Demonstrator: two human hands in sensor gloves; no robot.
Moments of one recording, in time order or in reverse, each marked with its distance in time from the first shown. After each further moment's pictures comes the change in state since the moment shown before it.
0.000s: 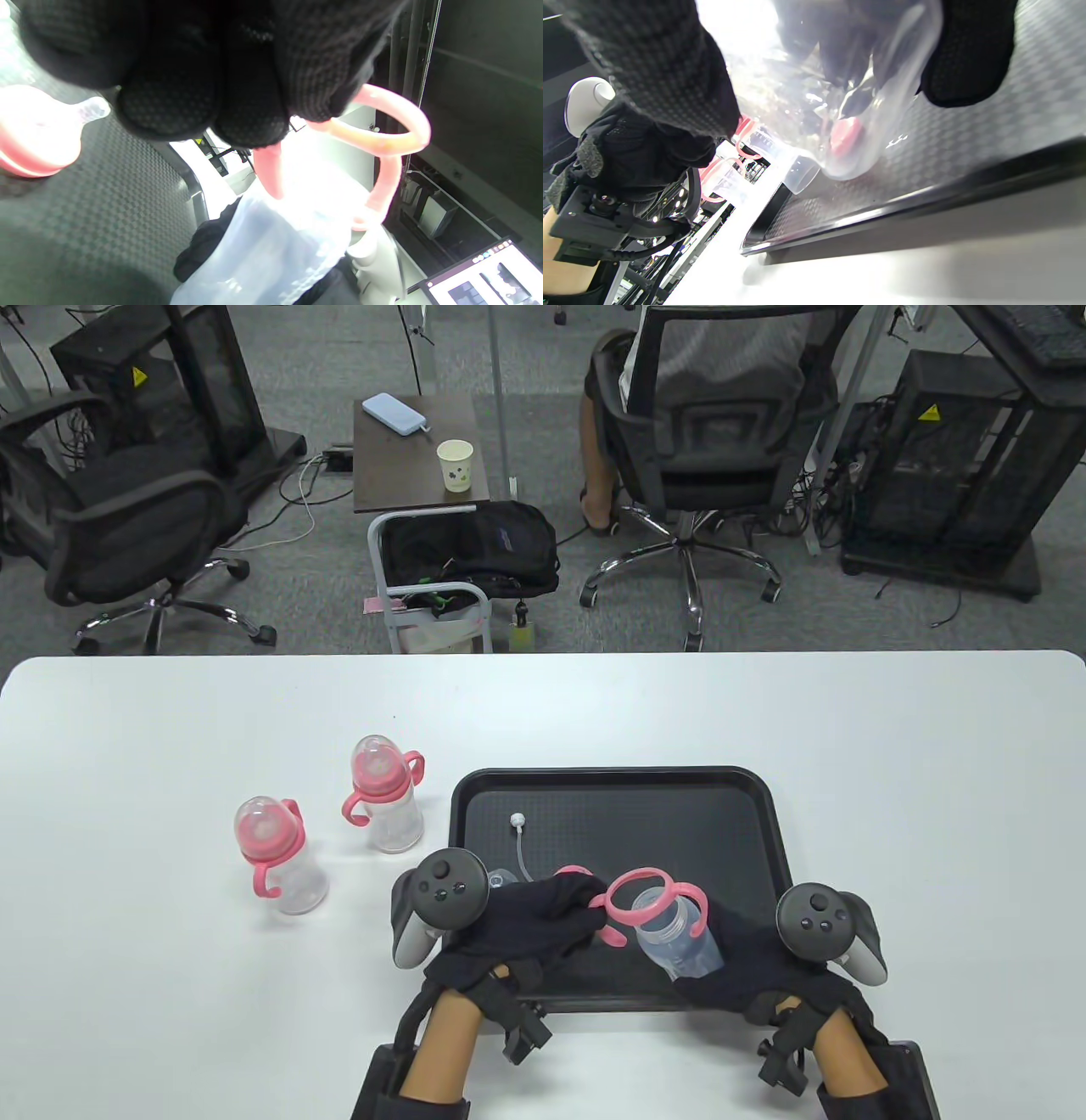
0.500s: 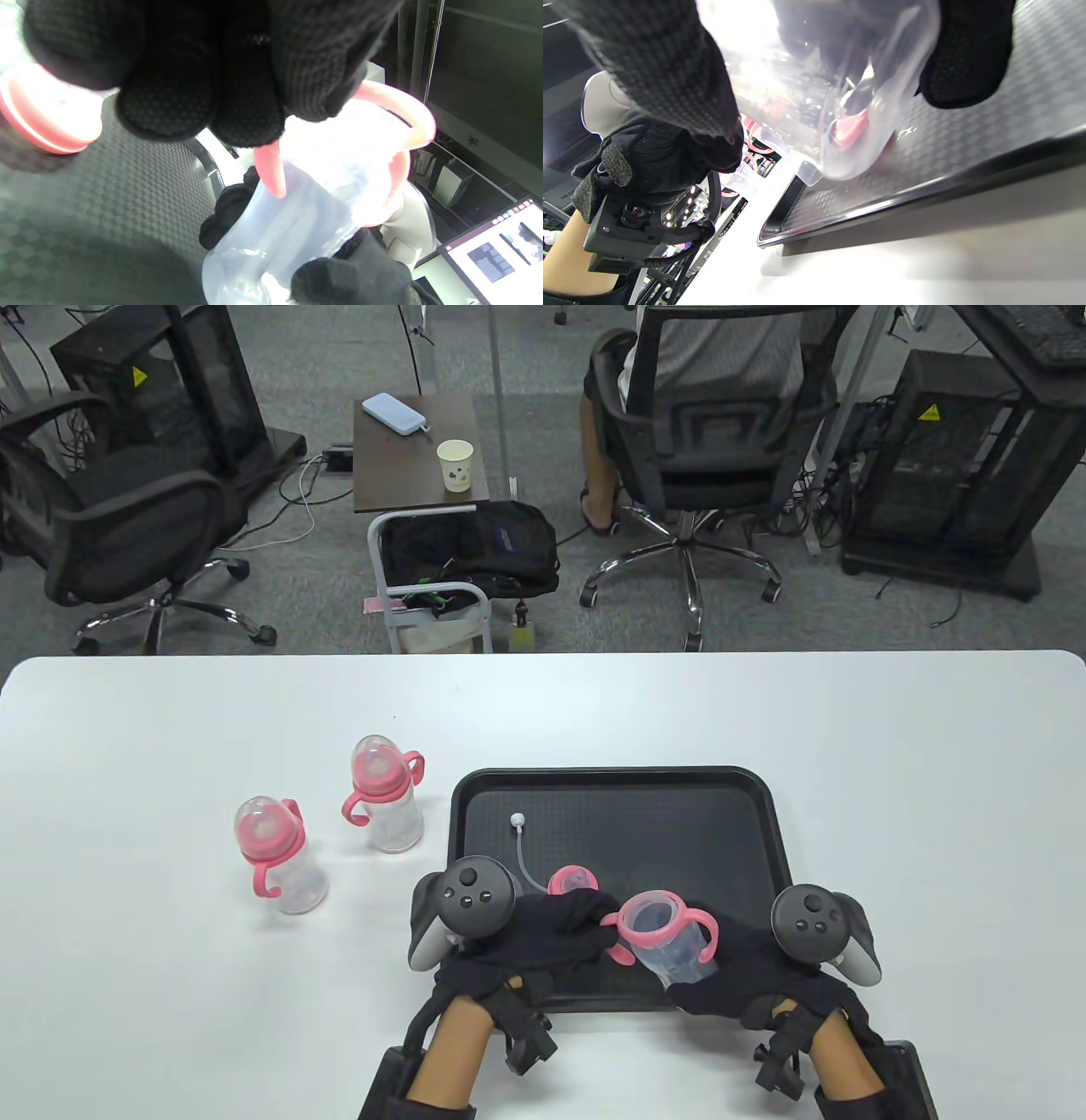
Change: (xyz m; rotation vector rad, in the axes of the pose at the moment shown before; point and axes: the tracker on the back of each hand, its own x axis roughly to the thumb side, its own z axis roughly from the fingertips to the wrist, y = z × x) left_hand 0.003 -0.017 0.000 -0.060 0.008 -0.111; right_hand 0.002 0.005 -0.001 0.014 -0.022 -0.037
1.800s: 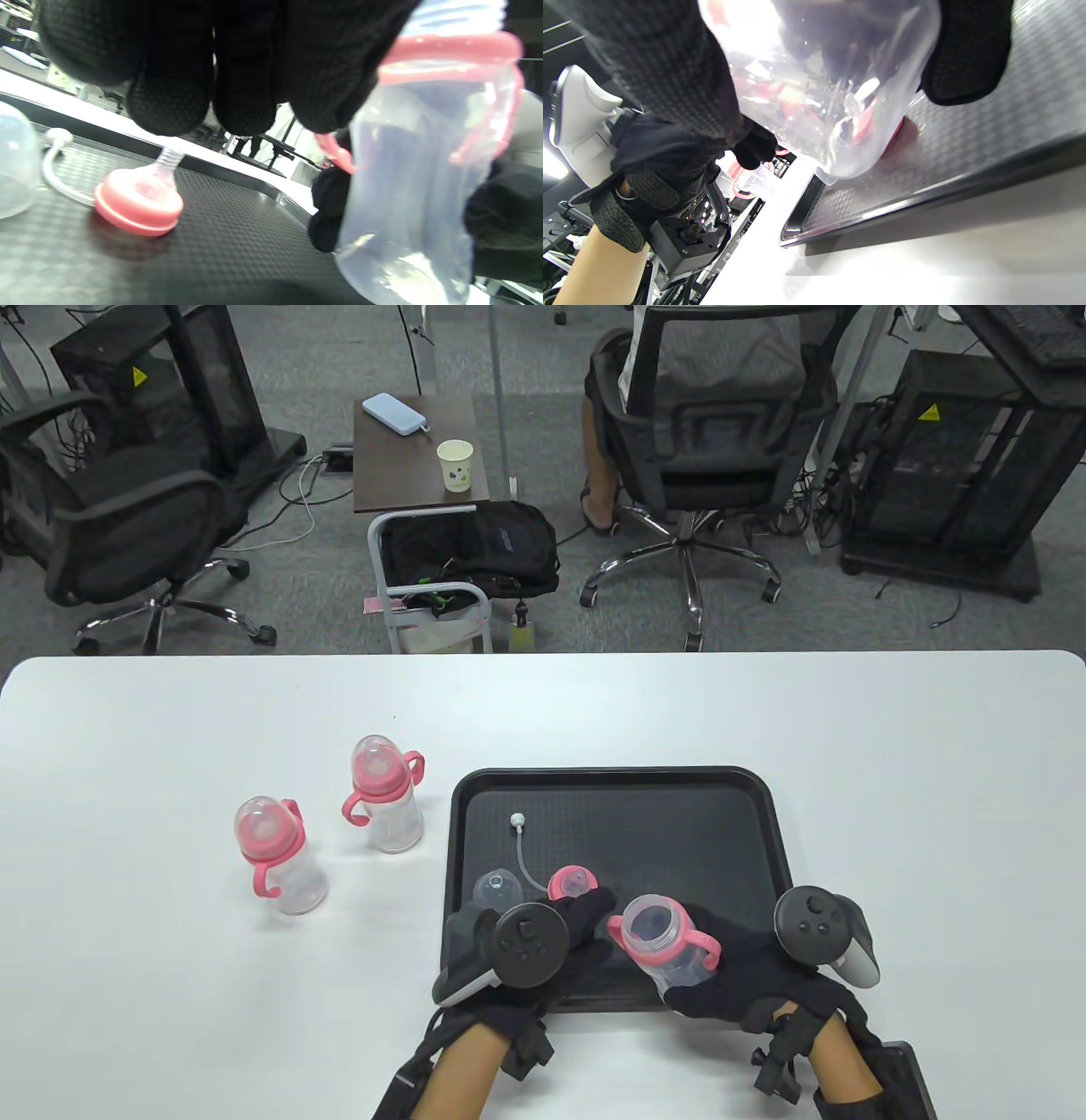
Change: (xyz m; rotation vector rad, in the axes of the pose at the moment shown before) left_hand 0.023 -0.010 0.012 0.110 0.052 -0.506; right_hand -0.002 0.002 0.000 0.000 -0.040 -0.051
